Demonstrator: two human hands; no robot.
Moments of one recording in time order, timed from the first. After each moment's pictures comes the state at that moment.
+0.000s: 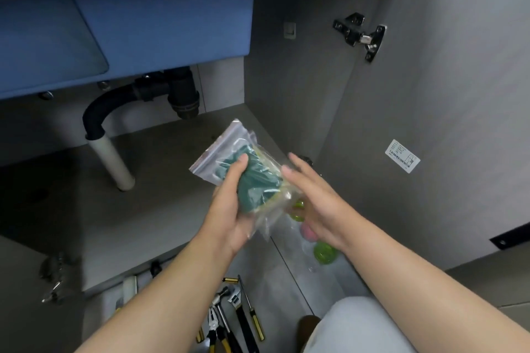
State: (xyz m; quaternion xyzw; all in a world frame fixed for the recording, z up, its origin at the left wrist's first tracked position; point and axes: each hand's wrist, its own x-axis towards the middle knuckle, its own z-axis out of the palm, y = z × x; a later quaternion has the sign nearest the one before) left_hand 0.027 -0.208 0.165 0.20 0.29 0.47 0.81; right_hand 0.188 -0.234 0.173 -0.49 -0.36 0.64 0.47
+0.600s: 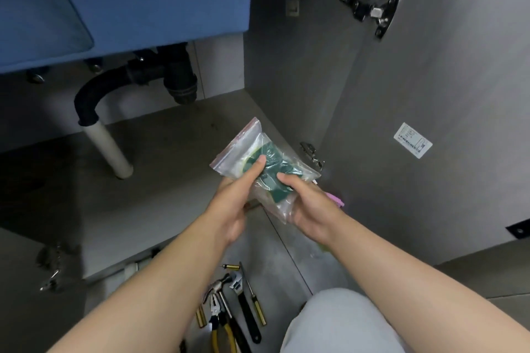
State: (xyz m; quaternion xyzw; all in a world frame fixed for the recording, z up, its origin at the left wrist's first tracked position) left_hand 0.028 -0.199 0.140 0.33 0.47 0.38 0.73; right_hand 0.183 -0.222 0.112 -0.42 -0.21 0.73 0.49
